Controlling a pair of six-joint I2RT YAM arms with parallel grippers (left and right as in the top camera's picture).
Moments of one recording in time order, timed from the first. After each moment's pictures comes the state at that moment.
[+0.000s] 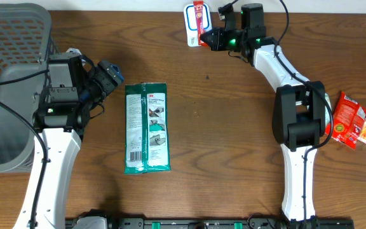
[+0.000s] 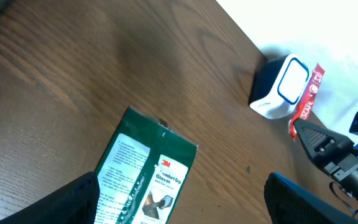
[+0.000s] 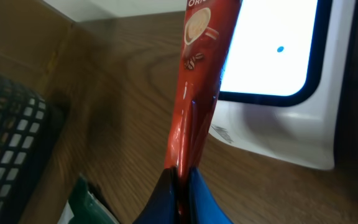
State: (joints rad) left arm 0.03 1.30 1.09 -0.56 0.17 -0.72; right arm 0.19 2.43 1.93 -0.18 -0.74 0.29
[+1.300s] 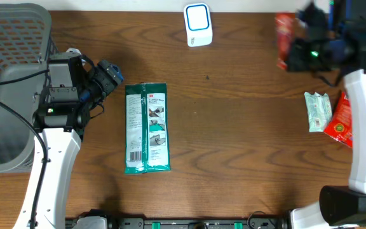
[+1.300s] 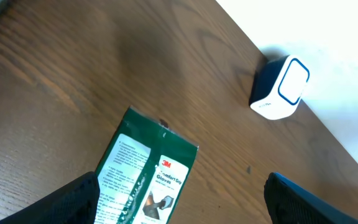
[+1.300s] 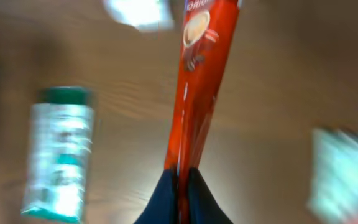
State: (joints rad) left arm 0.03 1.30 1.09 -0.56 0.16 -0.72; right arm -0.01 1.69 1.96 -1.37 -0.18 0.06
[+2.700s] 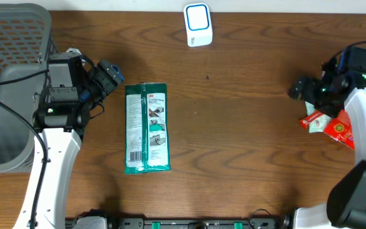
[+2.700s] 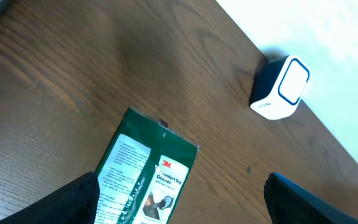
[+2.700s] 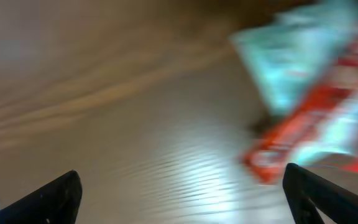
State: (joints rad) left arm 0.03 1.30 1.09 -0.56 0.16 -0.72; right arm -0.25 1.65 1.30 -0.90 -0.27 0.20
